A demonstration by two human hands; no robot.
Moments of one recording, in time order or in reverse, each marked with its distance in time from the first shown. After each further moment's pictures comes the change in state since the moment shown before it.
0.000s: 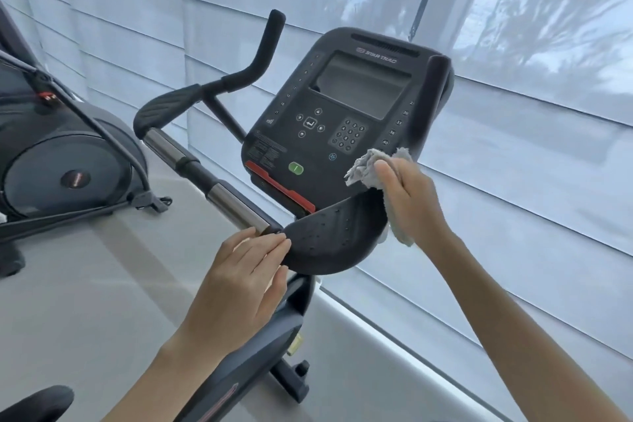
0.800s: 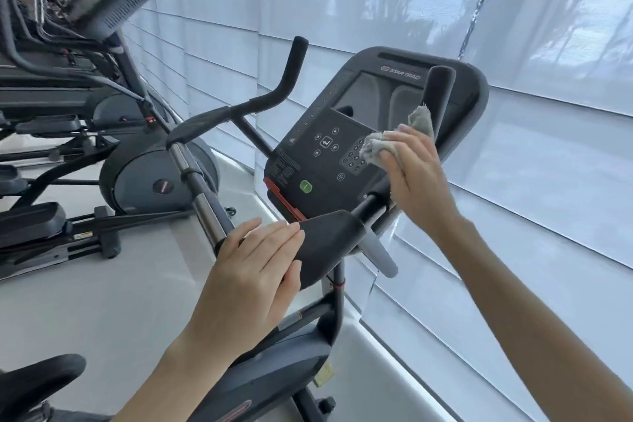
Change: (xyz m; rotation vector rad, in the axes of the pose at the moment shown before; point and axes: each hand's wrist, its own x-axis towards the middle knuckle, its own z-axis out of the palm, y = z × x) left_hand 0.068 0.084 0.025 0.315 0.065 -0.045; right_hand 0.074 0.087 -0.029 -0.106 0.164 -0.558
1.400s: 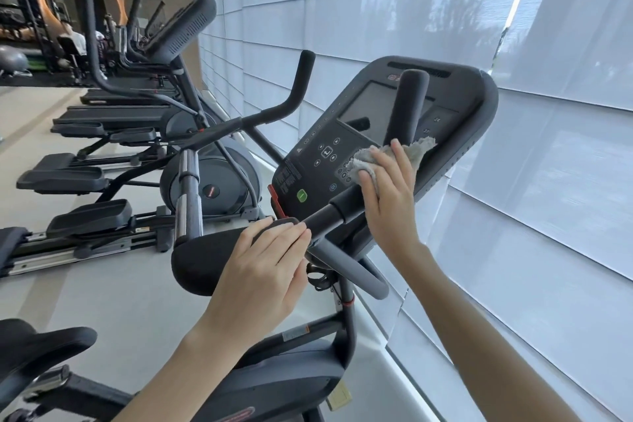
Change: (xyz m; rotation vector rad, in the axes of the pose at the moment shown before) left_hand 0.043 0.074 0.054 0.210 -0.094 -0.080; right_hand -0.027 0.050 0.030 0.265 0.202 0.081
